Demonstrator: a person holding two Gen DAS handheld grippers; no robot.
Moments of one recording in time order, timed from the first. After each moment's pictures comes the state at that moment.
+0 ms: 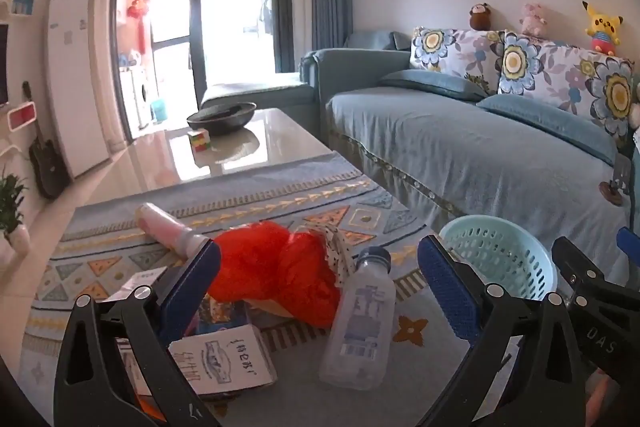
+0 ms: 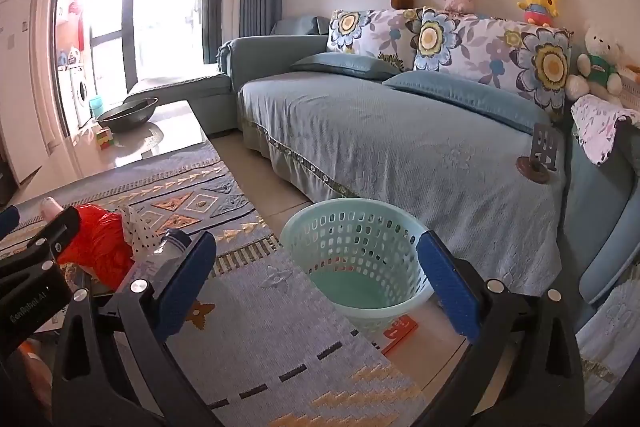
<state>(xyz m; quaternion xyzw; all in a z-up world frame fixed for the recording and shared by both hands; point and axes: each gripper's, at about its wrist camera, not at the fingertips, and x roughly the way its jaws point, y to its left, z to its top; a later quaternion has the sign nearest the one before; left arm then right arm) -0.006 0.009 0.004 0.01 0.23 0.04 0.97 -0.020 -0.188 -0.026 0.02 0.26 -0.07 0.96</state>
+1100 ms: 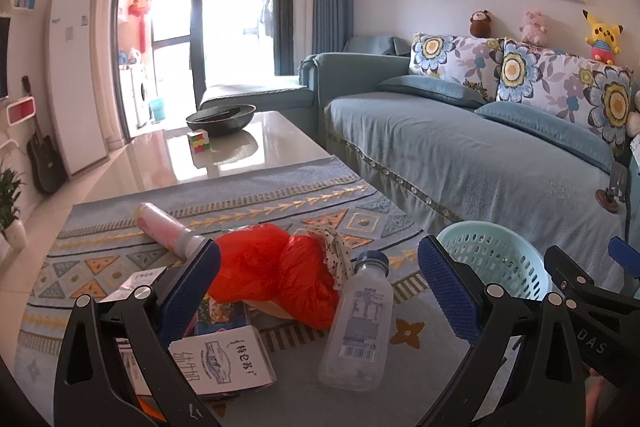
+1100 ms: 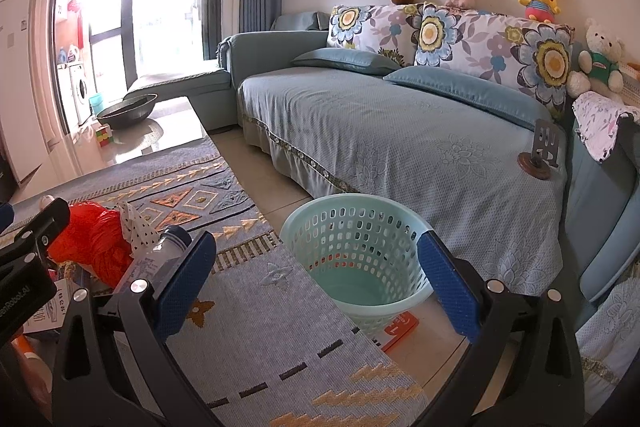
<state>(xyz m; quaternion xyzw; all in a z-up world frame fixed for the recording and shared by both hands) -0.009 0.015 0.006 0.01 0.23 0.03 0.97 -0.017 -0.187 -0.027 0.02 0.26 -0.07 0.96</state>
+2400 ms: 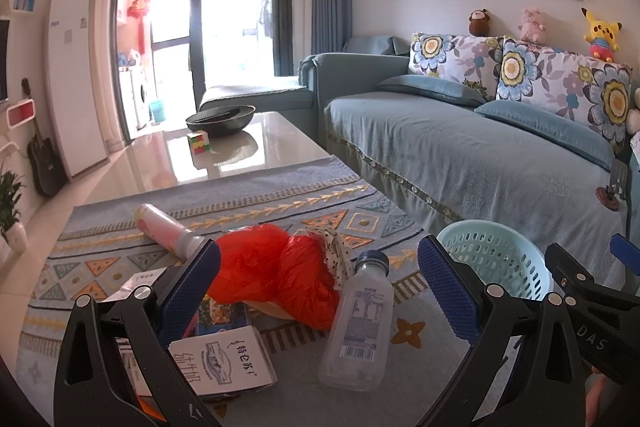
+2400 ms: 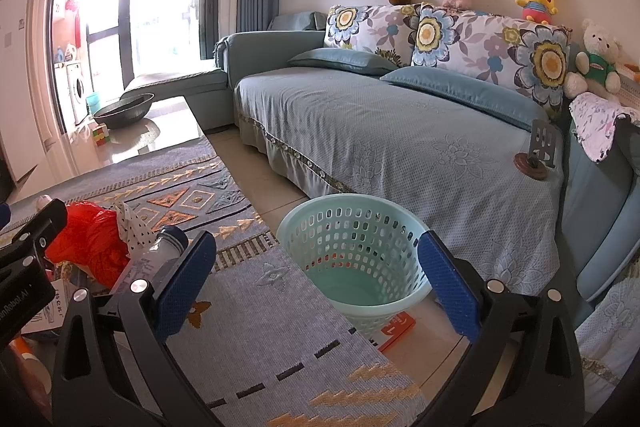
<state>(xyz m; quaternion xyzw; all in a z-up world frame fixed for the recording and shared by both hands) -0.008 0.008 0.002 0.01 0.23 0.03 0.97 -0.017 -0.187 -0.028 0.02 0.27 -0.08 0.96</state>
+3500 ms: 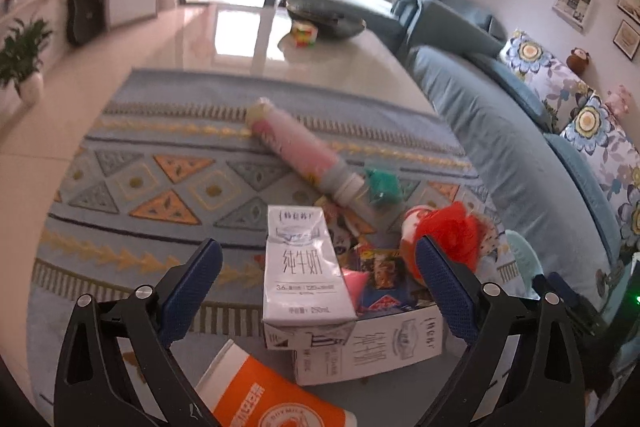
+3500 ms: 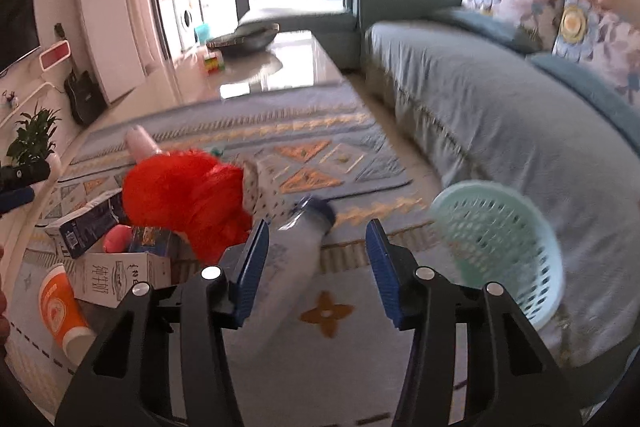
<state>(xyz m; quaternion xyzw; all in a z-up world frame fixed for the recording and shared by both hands) 0.005 0.224 -0.012 -0.19 0.39 0.09 0.90 0.063 -0.084 -0.050 -0.01 0.38 0.14 0.91</state>
